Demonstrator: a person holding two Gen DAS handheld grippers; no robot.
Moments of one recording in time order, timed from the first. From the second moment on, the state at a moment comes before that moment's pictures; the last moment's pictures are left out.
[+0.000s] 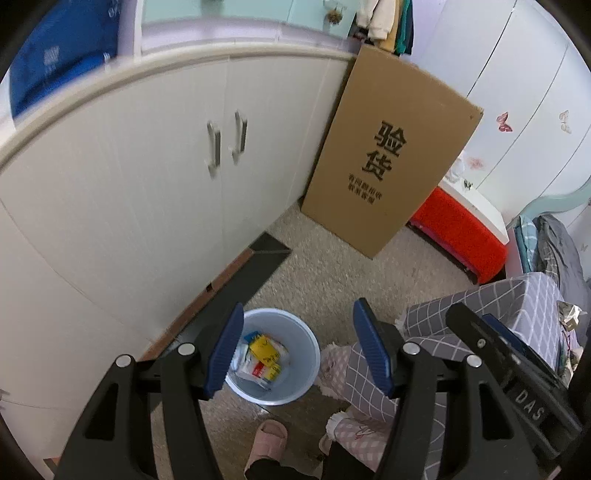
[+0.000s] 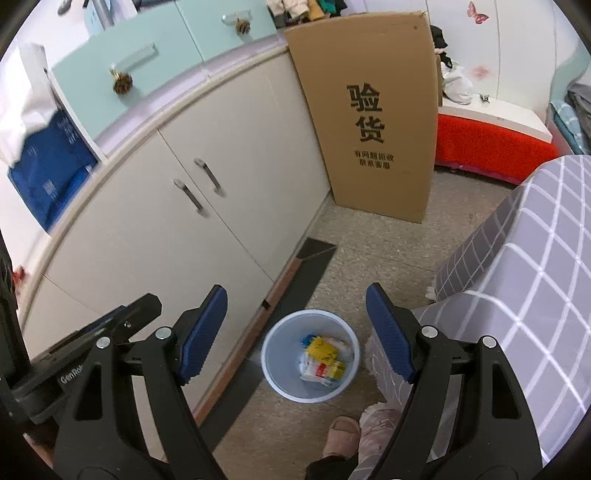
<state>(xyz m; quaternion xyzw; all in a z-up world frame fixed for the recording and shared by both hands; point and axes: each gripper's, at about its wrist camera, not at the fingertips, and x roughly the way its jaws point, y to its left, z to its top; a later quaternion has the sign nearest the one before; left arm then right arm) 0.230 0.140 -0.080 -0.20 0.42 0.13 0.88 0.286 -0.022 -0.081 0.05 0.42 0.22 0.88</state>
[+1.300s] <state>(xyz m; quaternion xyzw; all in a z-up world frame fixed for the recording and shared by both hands) 0.179 -0.303 -0.041 0.15 0.37 -0.18 0.90 0.140 -0.435 -0.052 0.18 0.34 -0.06 0.92</state>
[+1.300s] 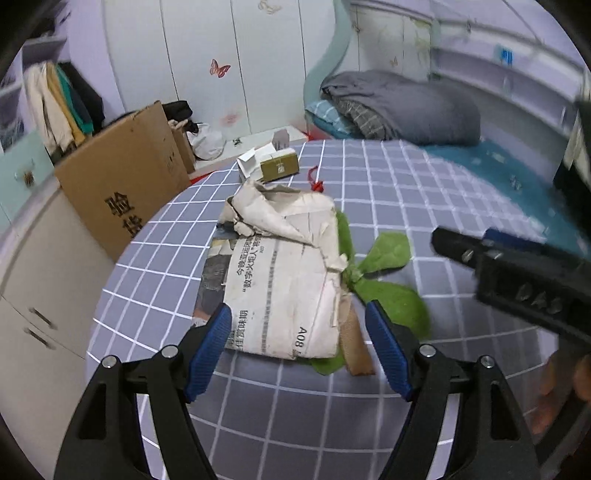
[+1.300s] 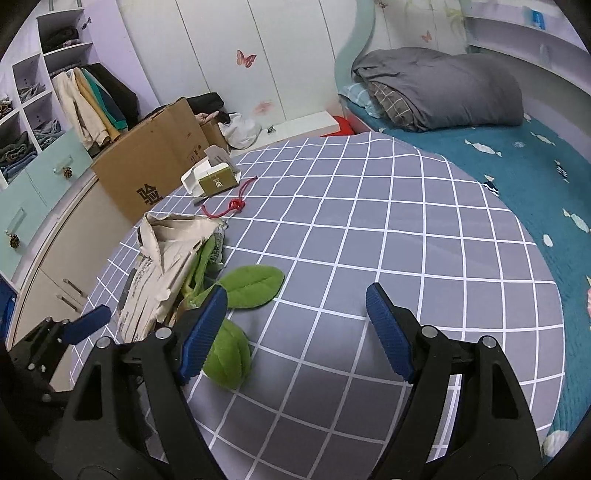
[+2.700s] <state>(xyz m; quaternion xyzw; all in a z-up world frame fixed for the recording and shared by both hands) 0.187 -0.168 0.027 -0.04 0.32 -0.14 0.94 0.169 -0.400 -0.019 0.14 0.35 0.02 0.92</state>
